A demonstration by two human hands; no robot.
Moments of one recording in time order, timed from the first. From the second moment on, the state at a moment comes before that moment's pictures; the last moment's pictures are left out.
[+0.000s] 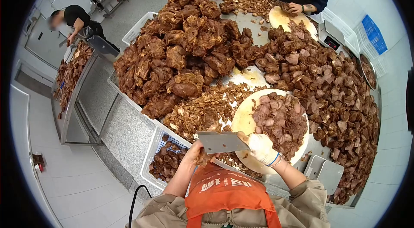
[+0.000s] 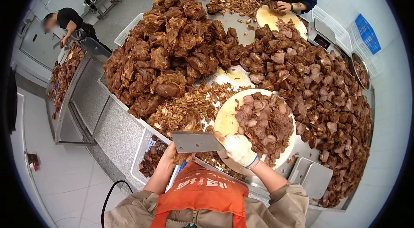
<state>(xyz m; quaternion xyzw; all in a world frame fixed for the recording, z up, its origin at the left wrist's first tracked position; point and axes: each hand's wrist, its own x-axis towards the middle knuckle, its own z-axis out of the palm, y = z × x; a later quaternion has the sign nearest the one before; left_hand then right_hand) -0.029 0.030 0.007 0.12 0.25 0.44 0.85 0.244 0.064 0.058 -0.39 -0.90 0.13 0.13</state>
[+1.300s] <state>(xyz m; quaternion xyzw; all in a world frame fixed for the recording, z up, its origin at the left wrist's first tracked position) -0.014 0.038 0.006 0.33 0.42 0.44 0.72 0.225 0.057 0.110 -0.36 -0.92 0.03 0.13</state>
